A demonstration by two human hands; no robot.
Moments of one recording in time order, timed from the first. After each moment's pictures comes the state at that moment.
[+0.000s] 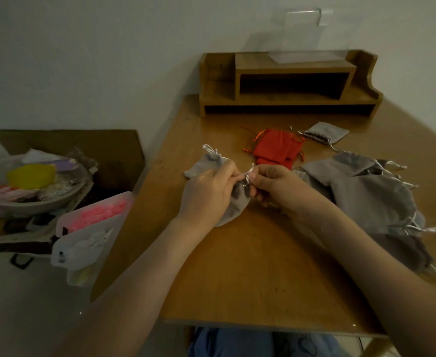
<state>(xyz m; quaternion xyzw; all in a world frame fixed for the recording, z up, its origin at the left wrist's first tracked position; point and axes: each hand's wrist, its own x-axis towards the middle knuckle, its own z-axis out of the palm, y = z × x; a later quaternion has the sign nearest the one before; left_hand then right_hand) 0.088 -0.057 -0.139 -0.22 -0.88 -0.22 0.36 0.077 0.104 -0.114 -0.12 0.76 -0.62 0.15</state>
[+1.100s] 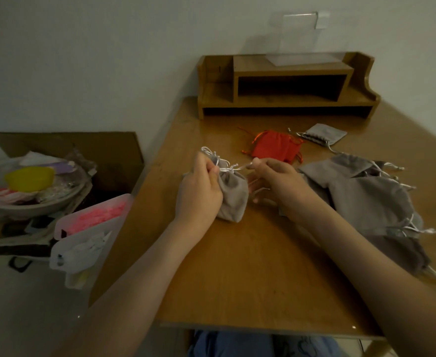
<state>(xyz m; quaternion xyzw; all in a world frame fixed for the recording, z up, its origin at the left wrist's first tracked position) 0.092 -0.054 -0.133 -0.04 -0.88 -0.39 0.26 0.071 0.103 -0.120 -0.05 0.70 -0.71 0.10</state>
